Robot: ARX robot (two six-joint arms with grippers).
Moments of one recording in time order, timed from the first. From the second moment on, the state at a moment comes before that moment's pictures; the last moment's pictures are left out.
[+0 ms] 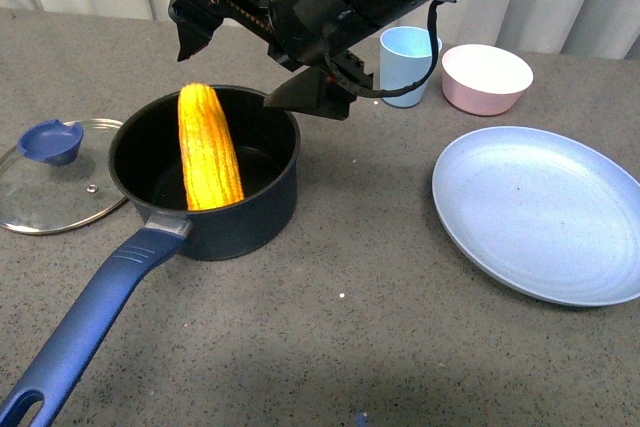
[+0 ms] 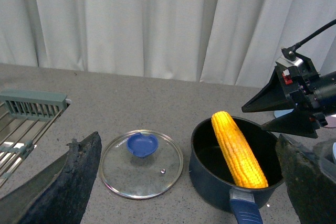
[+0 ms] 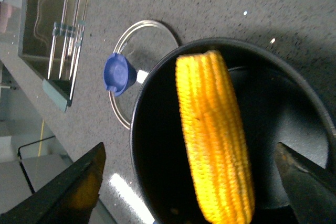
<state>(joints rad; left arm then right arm) 0.00 0.00 0.02 0.00 0.00 0.00 0.51 2.23 1.53 -0.06 -0.49 0.59</state>
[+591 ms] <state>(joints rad) 0.00 0.00 0.02 0.00 0.00 0.00 0.31 1.65 0.81 0.34 0.13 0.39</state>
